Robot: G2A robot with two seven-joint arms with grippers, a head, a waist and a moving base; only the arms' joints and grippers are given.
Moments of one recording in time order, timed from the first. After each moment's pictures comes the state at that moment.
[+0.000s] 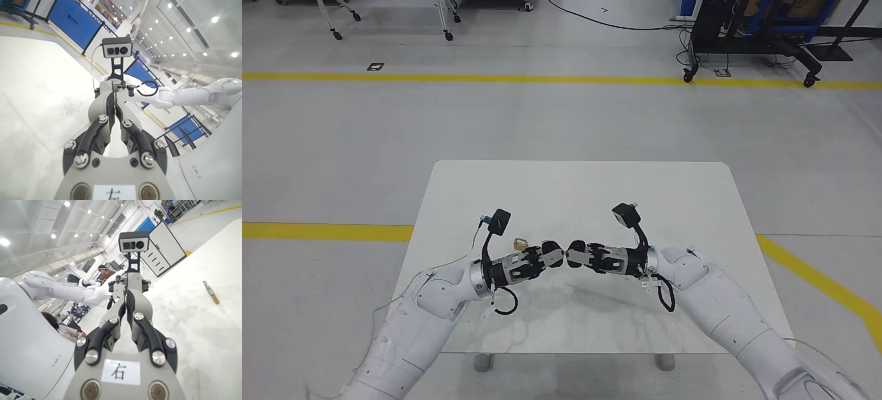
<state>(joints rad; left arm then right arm) 1.23 -1.14 -1.07 -1.36 -0.04 -0.90 -0.68 -1.05 -1.15 0.83 -1.13 0.31 -1.01 0.81</state>
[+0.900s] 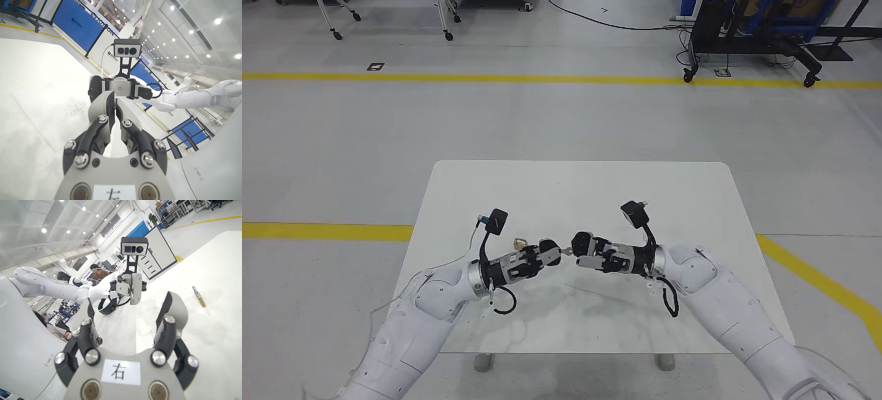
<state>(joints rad) 1.24 -1.13 -1.06 -1.37 -0.02 -0.89 -0.65 -1.11 -1.12 0.92 -1.23 0.17 -0.99 0.72</state>
